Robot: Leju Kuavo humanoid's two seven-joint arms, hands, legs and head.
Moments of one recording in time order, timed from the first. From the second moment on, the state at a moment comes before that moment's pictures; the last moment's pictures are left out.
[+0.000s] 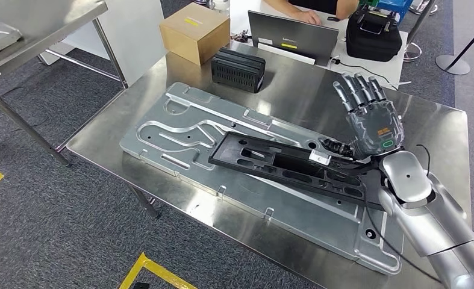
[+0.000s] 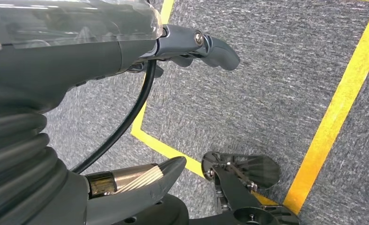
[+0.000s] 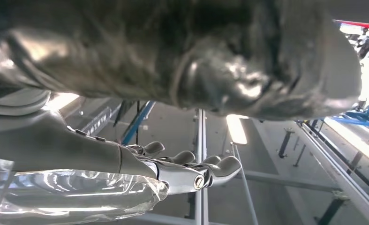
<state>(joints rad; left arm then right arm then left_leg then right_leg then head) -0.04 -0.16 0.40 -0.19 -0.51 0.23 -0.09 -0.67 -0.43 0.61 -1.19 1.39 -0.51 -0.11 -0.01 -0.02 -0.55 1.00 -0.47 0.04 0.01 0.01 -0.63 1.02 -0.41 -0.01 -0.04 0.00</state>
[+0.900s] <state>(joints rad) -0.04 -0.16 0.40 -0.19 -0.53 0.21 -0.12 -0.62 -0.43 0.59 -1.19 1.41 -0.50 -0.13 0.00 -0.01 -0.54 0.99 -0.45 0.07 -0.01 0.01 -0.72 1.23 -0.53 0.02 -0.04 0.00</state>
